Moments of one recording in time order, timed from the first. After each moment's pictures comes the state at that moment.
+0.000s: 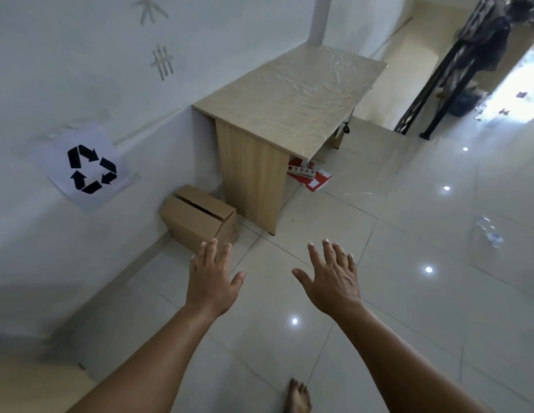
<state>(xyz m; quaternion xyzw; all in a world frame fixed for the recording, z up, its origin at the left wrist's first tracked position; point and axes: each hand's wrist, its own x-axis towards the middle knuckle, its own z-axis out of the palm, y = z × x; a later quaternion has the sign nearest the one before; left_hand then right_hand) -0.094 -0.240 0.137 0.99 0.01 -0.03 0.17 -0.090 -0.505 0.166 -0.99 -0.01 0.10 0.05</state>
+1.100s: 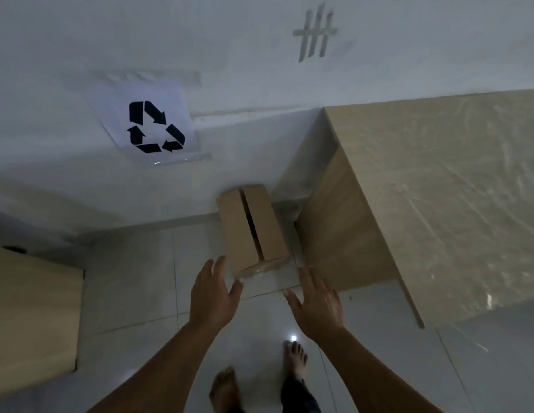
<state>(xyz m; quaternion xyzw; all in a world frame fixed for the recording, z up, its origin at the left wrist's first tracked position) 0.177 -0.225 0.035 0.82 0.45 -0.03 0.36 0.330 -0.398 0.056 -0.90 -0.34 0.26 0.05</state>
